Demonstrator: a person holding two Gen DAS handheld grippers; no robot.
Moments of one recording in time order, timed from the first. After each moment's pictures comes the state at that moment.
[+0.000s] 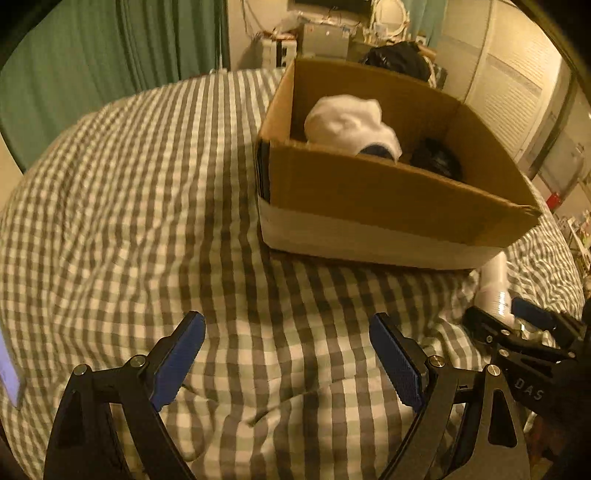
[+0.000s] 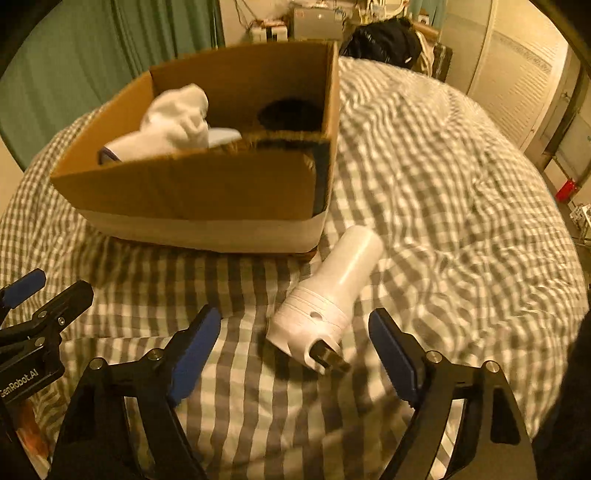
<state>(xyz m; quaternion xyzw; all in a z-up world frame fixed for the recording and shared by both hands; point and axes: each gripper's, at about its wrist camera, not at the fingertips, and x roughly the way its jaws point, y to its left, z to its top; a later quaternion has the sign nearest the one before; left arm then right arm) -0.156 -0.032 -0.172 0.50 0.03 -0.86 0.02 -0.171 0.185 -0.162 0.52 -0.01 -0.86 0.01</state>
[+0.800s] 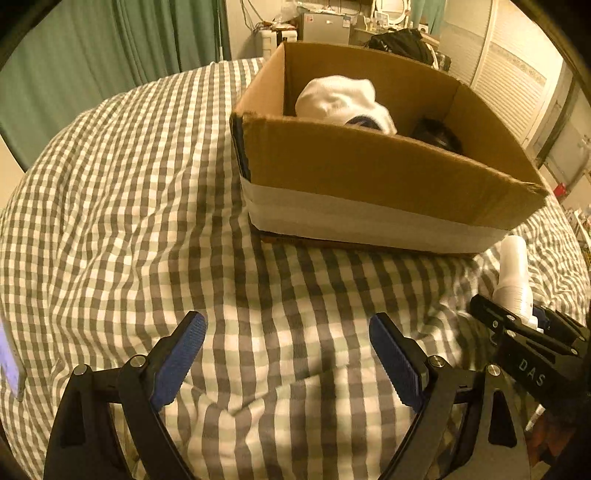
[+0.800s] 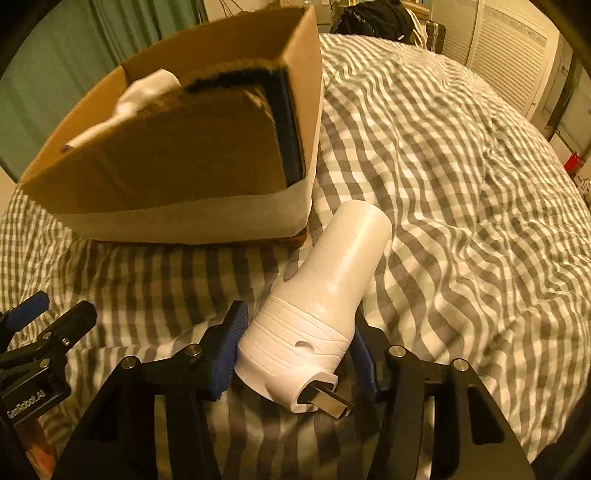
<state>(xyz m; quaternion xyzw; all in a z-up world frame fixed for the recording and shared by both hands) -0.143 -0.014 -0.171 0.51 0.01 -0.86 0.03 -0.174 0.209 -0.186 0.53 -0.04 -0.85 0.01</state>
